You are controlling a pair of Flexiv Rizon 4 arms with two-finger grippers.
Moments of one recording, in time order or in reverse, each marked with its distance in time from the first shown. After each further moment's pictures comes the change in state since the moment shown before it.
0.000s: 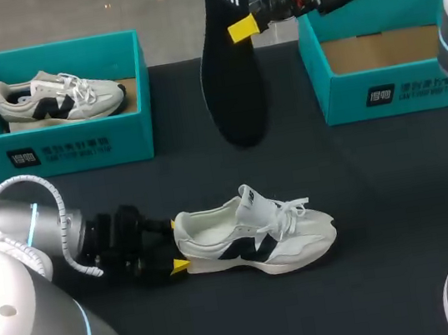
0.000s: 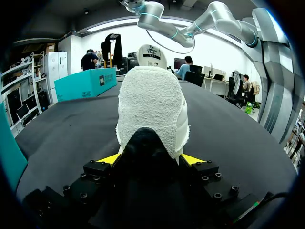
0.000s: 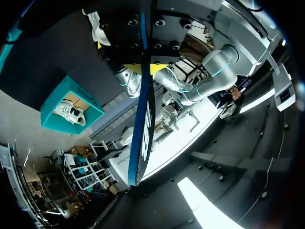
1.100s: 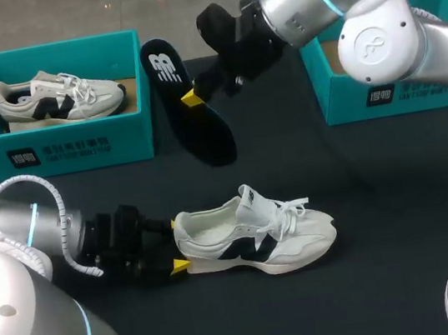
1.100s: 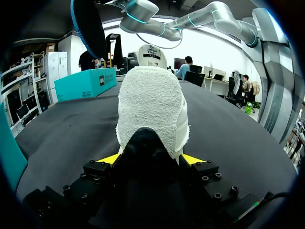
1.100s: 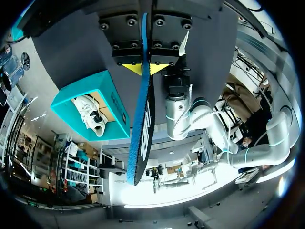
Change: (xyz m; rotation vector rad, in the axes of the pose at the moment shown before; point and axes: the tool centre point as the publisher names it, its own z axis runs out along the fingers) left arm 0.000 0.000 0.000 0.000 0.000 0.000; right arm -0.141 -0.053 0.115 0.290 -0.302 -0.447
